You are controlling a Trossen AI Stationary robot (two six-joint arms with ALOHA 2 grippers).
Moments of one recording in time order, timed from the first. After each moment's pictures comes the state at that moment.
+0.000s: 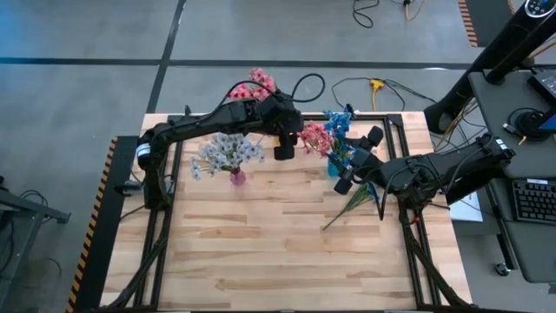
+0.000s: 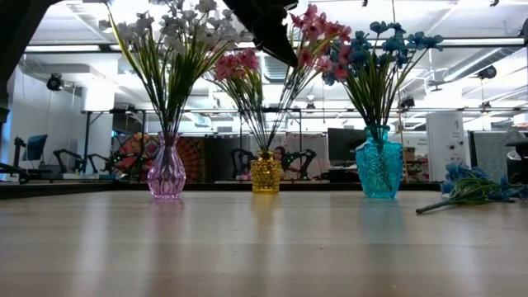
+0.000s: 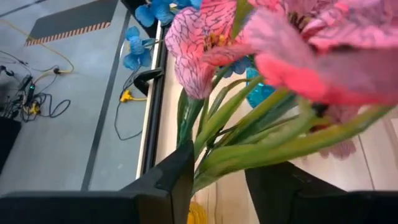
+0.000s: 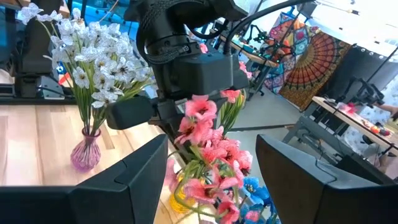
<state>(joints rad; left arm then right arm) 0.27 1.88 1.90 -0.74 -0.09 0.41 0.32 1.10 1.10 -0.24 0.97 -0.19</state>
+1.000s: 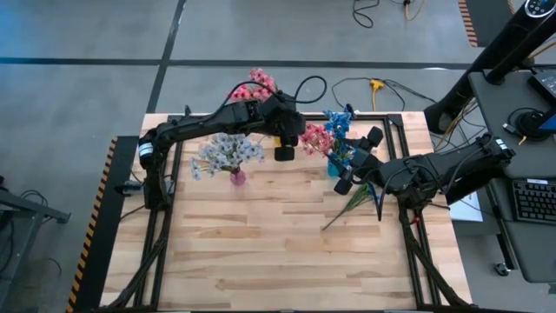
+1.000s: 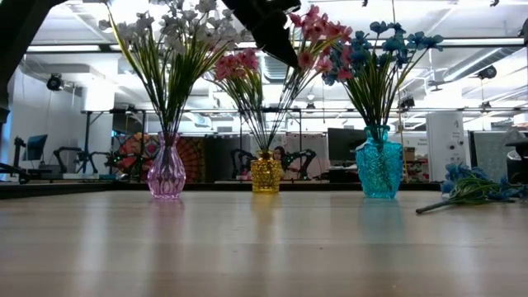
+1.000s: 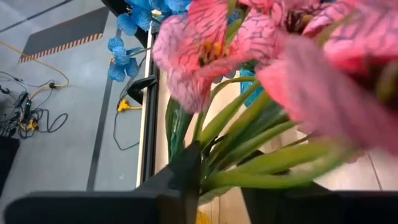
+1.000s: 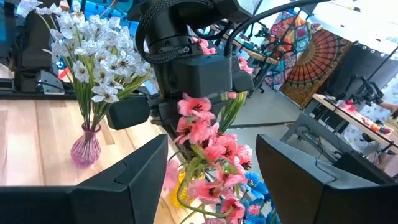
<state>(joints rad) 0.28 1.89 1.90 -0.71 -0.05 0.48 0.32 1.10 1.10 -0.26 0.97 -0.18</state>
